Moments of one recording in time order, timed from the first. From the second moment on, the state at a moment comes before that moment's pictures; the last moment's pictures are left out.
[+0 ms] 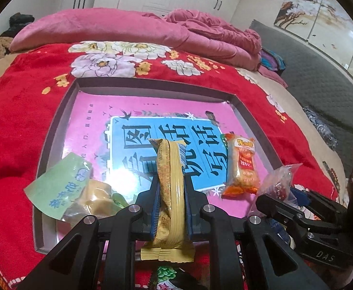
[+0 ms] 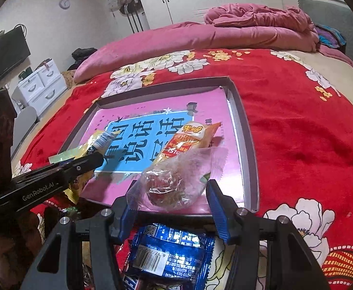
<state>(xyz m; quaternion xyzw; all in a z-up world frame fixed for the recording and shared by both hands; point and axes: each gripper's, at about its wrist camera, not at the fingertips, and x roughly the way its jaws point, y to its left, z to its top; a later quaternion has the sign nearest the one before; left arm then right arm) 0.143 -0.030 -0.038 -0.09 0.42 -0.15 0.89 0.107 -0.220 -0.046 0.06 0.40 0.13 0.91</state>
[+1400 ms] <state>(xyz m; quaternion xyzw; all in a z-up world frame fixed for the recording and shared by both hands) 0.151 -0.023 -0.042 -0.11 0.43 -0.15 0.88 0.107 -0.230 -0.044 0.08 0.40 0.10 0.91</state>
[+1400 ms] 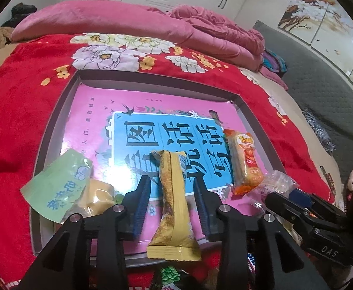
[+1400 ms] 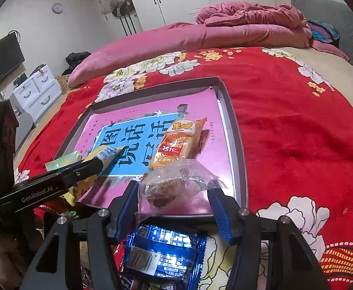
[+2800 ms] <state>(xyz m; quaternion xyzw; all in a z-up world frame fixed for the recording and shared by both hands) 0.132 0.046 -0.017 -0.21 0.37 -0.09 0.90 0.103 -0.240 -0.033 0.04 0.38 0.06 0.92</state>
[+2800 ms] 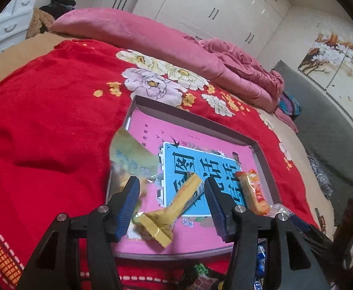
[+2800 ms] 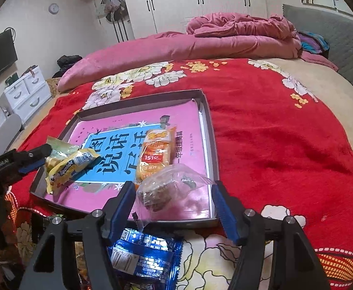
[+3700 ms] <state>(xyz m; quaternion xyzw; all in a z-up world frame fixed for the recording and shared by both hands) 0.141 0.032 -0.040 -0.19 0.43 -0.09 0.88 0.098 -0.244 -0.025 0.04 0.36 0.06 0.93</state>
